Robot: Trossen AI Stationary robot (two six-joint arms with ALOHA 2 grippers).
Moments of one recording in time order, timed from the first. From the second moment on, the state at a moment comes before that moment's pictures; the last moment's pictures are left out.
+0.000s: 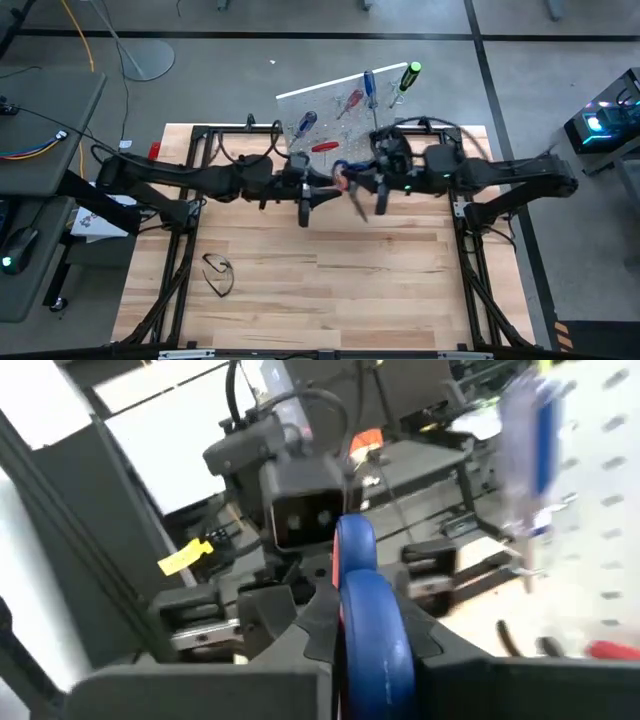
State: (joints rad) left arm -0.07 1.43 1.20 0.19 -0.14 -0.28; right arm 0.13 1.25 1.25 -0.03 0.24 0.39
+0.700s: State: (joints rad) left arm -0.26 1.15 0.65 0.36 -0.55 -0.75; right arm 0.20 1.00 0.49 1.24 0.83 0.10
